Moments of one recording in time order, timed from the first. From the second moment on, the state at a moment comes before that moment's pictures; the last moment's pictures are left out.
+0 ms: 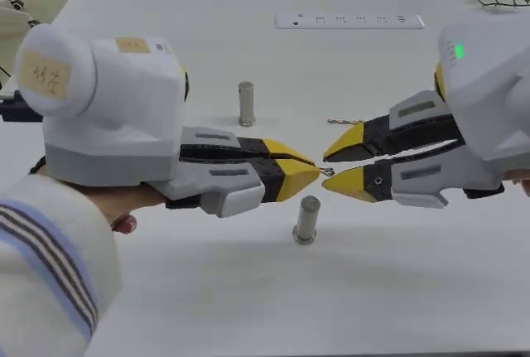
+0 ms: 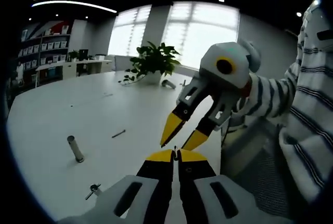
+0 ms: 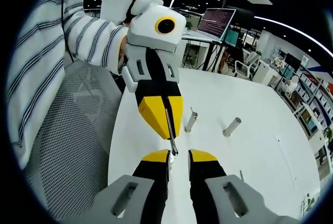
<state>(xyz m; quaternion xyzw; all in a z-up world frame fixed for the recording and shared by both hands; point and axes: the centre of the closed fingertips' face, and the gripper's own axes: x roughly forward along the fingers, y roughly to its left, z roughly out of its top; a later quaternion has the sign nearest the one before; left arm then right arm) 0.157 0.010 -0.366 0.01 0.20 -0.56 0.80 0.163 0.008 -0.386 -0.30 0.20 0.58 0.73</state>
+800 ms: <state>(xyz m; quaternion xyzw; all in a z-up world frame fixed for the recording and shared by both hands) 0.140 0.004 -0.386 0.16 0.20 -0.62 0.74 0.140 0.005 -0.394 -0.30 0.22 0.62 0.69</state>
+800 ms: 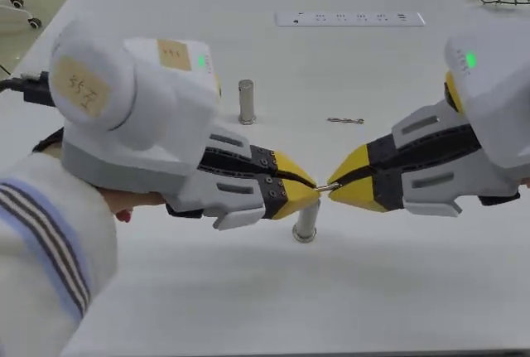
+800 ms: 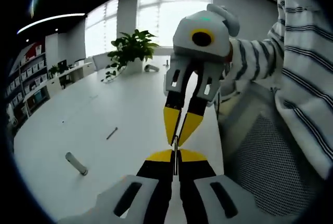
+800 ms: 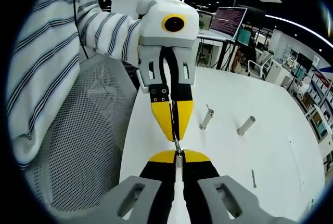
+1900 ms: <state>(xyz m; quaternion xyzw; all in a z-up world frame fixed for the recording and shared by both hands) 0.155 0.009 -0.420 0.21 0.24 -0.59 0.74 0.149 -0.039 -0.424 -0.26 0.25 0.58 0.73</state>
